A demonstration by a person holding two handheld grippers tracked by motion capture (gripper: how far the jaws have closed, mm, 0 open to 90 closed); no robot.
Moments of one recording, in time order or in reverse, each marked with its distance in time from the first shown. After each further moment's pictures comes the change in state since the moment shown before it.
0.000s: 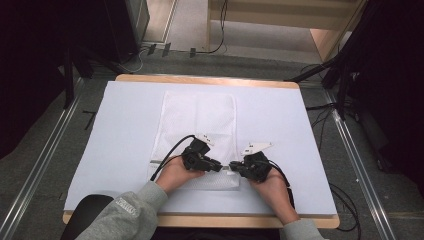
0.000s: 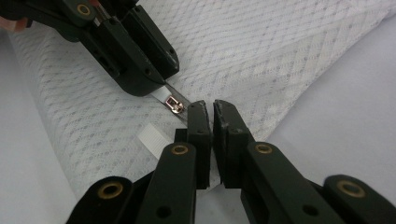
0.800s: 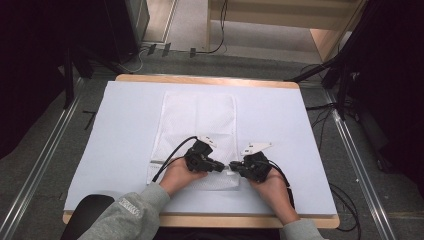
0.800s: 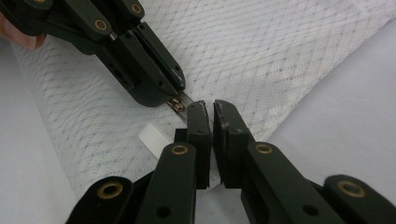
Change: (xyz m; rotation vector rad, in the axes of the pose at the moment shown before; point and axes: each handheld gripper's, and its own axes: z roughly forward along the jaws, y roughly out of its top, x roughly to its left) left arm -0.002 0.000 0.010 -0.021 0.001 0.010; right arm 0.000 0.000 0.000 0.001 -0.006 -0.003
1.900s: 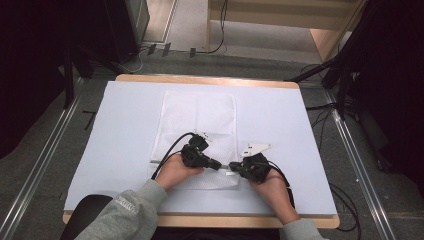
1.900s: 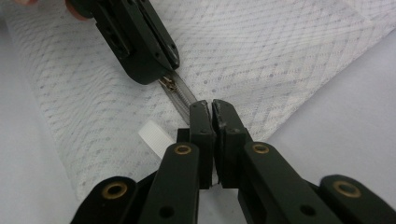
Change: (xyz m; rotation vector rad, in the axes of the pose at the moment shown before) left arm 0.016 0.003 -0.013 0.042 -0.083 -0.110; right arm 0.001 -0.001 0.001 -0.010 -0.001 -0.045
